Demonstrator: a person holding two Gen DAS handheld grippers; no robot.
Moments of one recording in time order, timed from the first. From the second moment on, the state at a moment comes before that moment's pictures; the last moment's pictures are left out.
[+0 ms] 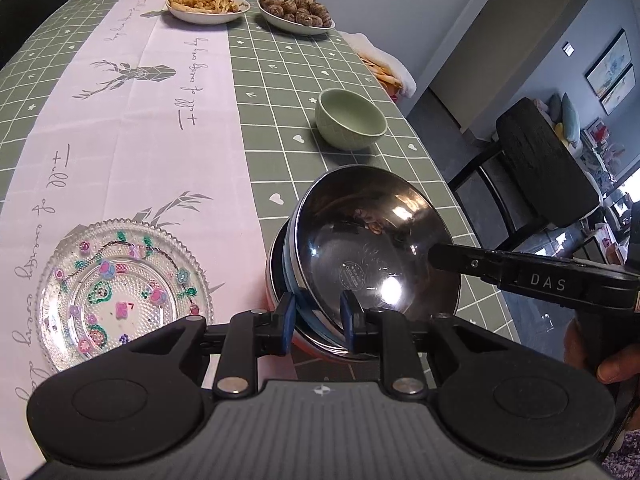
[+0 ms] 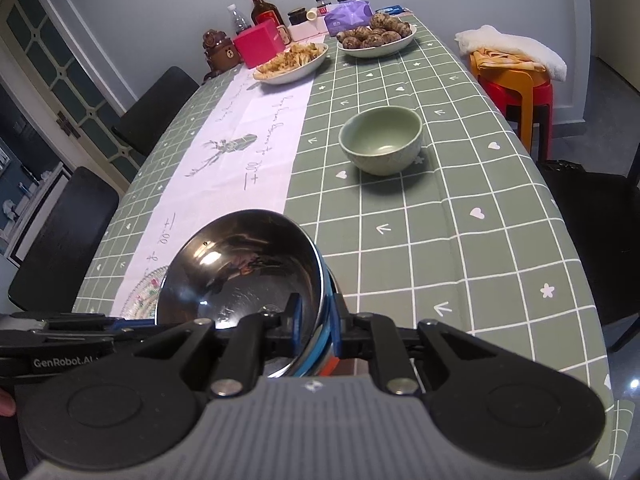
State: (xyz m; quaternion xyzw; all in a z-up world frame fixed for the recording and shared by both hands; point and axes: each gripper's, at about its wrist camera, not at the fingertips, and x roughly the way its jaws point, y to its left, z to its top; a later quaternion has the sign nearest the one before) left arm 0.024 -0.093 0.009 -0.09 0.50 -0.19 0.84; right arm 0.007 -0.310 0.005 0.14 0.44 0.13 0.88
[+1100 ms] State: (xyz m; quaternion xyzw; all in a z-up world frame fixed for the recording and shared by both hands) left arm 0.030 -0.081 0.008 -0.11 0.49 -0.20 0.84; right arm 0.009 -0.303 0.000 0.13 0.45 0.14 0.87
